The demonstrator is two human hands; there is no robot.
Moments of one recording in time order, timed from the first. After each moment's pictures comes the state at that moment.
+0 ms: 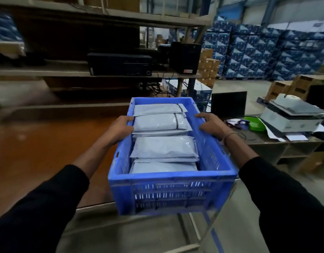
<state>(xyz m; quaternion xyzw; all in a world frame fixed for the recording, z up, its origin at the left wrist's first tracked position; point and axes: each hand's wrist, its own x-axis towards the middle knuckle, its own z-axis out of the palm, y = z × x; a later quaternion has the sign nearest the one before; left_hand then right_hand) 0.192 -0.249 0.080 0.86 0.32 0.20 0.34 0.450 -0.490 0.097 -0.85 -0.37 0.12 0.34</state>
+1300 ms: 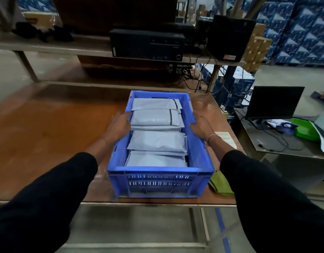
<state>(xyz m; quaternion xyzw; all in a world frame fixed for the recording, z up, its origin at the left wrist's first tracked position) 0.206 -0.114 -0.006 0.85 0.44 0.19 0.21 0.497 -0.312 0.009 -0.83 -0.45 0.12 0.30</state>
